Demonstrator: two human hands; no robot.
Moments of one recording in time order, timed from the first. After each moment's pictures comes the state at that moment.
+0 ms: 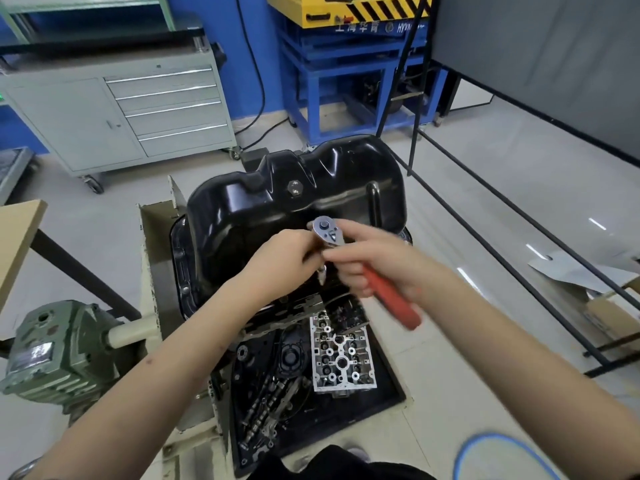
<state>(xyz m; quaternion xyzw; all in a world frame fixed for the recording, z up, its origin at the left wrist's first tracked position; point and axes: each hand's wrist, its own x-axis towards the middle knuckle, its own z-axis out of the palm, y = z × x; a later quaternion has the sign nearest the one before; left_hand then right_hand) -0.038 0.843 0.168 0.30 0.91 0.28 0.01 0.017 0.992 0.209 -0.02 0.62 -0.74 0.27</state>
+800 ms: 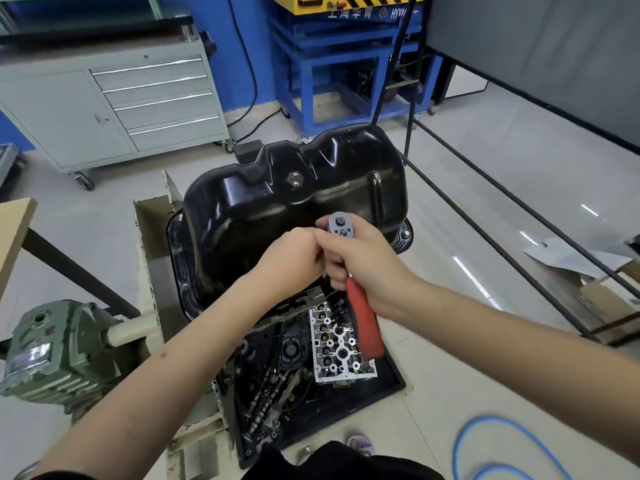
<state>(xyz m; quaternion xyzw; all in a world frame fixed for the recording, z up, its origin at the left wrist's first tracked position) -0.036 0.854 0.166 0.28 0.94 0.20 0.07 0.021 0.958 0.193 0.08 0.60 -0.79 0.10</state>
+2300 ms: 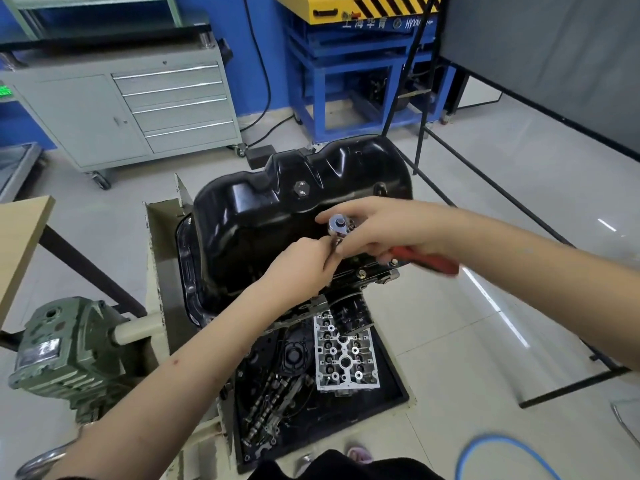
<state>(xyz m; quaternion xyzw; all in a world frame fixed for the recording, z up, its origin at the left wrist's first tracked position) -0.032 0.862 0.166 0.24 0.94 0.24 0.08 -0.020 1.004 0.238 -0.07 0.81 -0.51 0.28</state>
